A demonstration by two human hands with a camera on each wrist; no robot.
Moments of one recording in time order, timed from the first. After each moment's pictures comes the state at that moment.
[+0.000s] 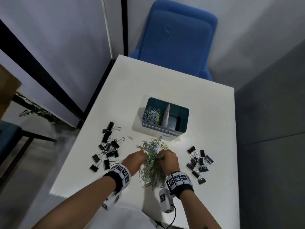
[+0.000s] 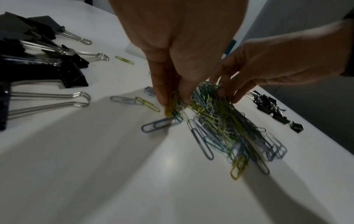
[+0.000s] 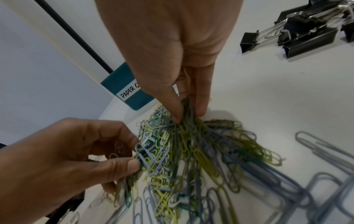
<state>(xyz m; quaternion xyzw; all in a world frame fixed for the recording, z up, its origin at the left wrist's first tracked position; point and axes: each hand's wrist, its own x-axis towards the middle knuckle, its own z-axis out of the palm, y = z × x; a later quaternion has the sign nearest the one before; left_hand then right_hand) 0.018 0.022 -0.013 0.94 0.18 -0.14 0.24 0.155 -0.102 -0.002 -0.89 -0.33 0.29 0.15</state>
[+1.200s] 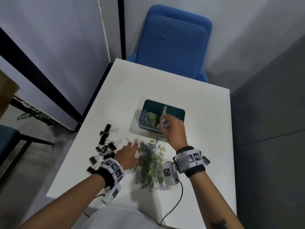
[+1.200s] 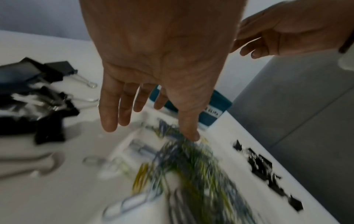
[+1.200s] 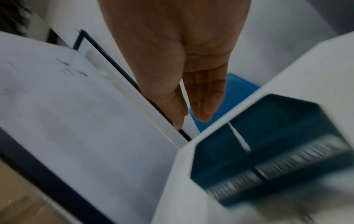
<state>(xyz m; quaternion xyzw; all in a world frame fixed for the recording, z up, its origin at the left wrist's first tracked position) 0.023 0.050 0.007 0.90 0.29 -0.22 0.25 0.214 -0.040 0.116 -0.85 -0.40 0.15 0.31</state>
